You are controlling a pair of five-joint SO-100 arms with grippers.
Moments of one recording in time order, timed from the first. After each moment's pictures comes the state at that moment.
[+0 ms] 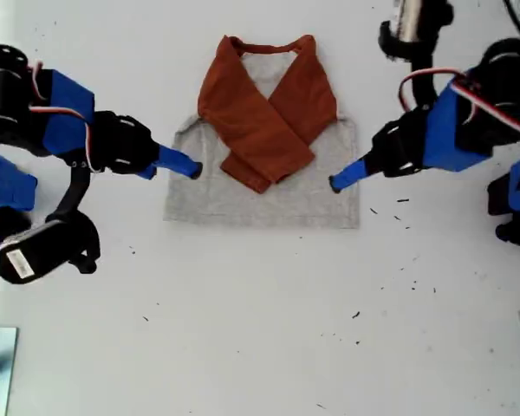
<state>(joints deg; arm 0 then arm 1) -12.5 119.5 113.1 71.7 10.6 13.4 123.6 104.2 90.1 -23.7</state>
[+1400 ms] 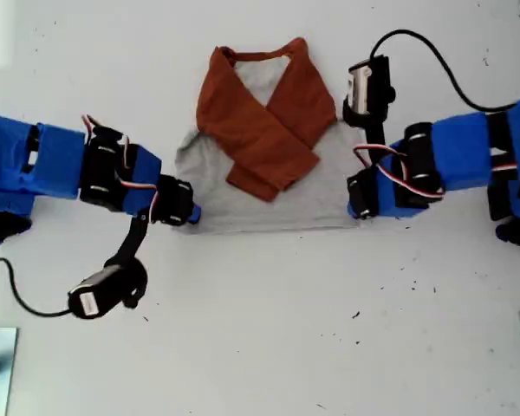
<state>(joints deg) -2.6 96.1 113.7 51.2 9.8 3.6 110.0 116.6 66.1 -14.4</state>
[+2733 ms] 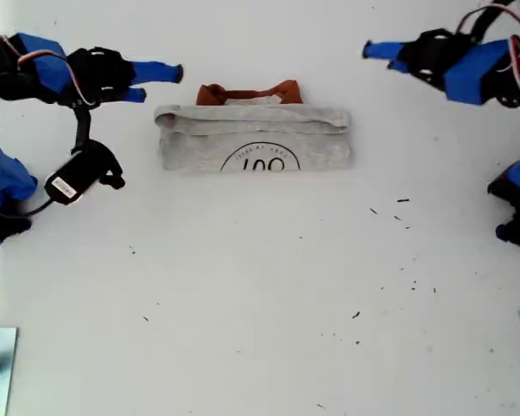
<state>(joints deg) -45.1 135.4 146.0 35.9 25.2 57.0 144.9 149.7 22.9 -33.3</state>
